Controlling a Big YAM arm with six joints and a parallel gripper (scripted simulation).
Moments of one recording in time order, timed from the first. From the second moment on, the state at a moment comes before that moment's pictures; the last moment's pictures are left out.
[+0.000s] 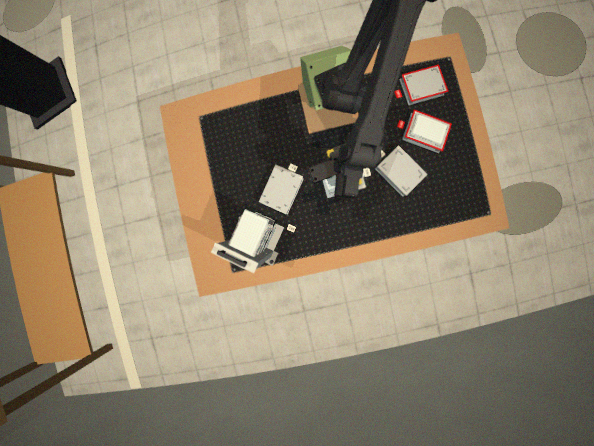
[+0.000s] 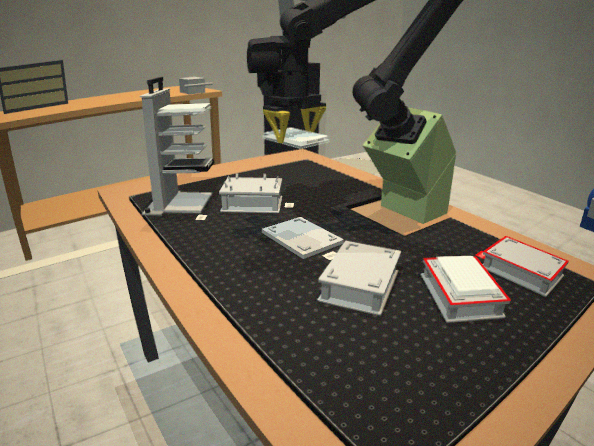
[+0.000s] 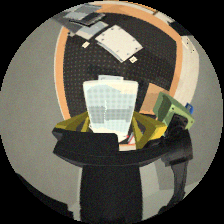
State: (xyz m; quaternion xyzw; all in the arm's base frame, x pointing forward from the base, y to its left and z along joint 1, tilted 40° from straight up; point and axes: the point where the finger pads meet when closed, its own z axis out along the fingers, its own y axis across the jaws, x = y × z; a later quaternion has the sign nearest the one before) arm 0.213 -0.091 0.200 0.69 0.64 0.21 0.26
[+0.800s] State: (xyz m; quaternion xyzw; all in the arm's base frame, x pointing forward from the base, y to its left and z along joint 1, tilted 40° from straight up) arm 0.208 -0.166 0.206 0.59 0.73 0.17 0.29
